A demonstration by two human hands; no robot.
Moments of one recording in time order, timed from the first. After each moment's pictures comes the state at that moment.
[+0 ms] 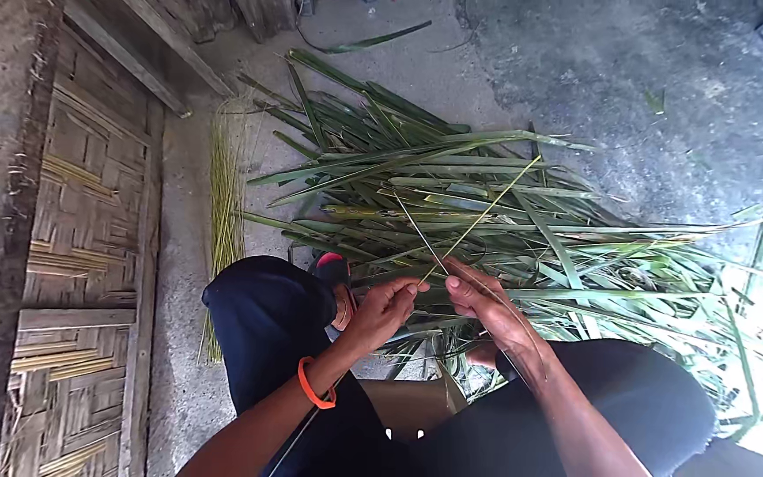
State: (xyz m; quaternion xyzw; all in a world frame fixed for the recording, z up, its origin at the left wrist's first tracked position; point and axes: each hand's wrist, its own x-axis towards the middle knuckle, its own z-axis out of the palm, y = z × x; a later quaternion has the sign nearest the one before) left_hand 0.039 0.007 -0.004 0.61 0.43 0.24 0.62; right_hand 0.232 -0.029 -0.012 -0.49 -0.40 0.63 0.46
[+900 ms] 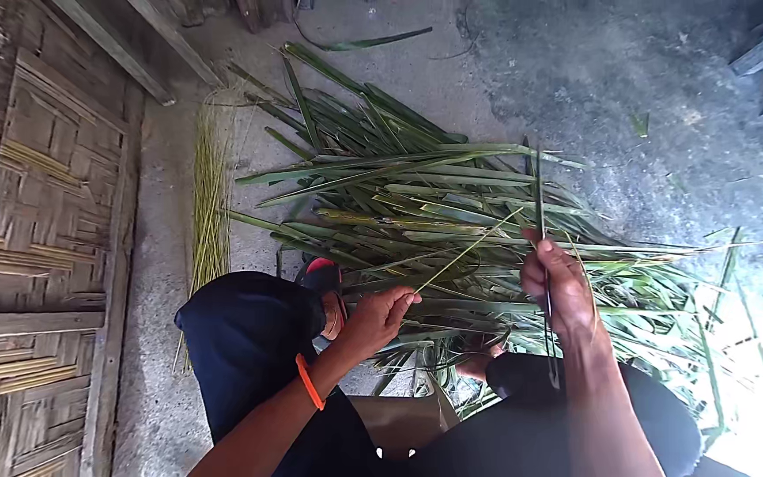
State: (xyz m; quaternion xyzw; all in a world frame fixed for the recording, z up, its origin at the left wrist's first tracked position) left_hand 0.034 0.028 -0.024 0.72 0.43 0.21 0.50; right_hand 0.313 0.002 -0.015 -0.59 -0.33 0.49 0.55
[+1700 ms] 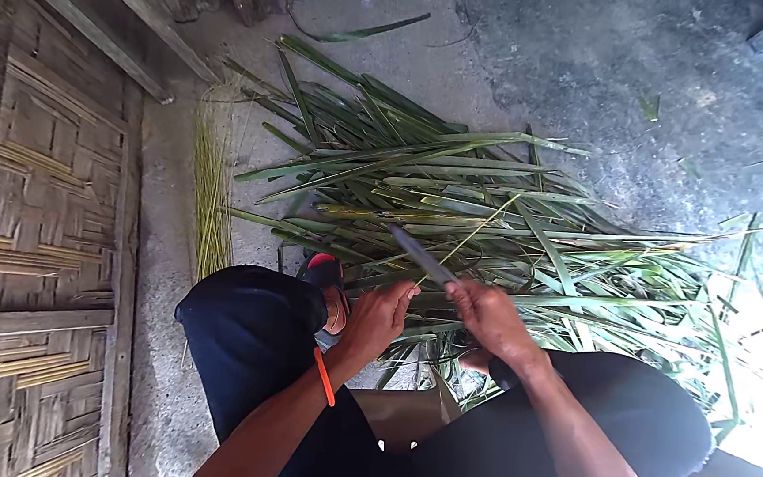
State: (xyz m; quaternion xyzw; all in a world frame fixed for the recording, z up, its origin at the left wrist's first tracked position) left_hand 0.046 0.015 -0.039 0.80 0.43 0.25 0.32; right_hand 0.248 -0.021 -0.023 -0.69 -0.62 0.32 0.21
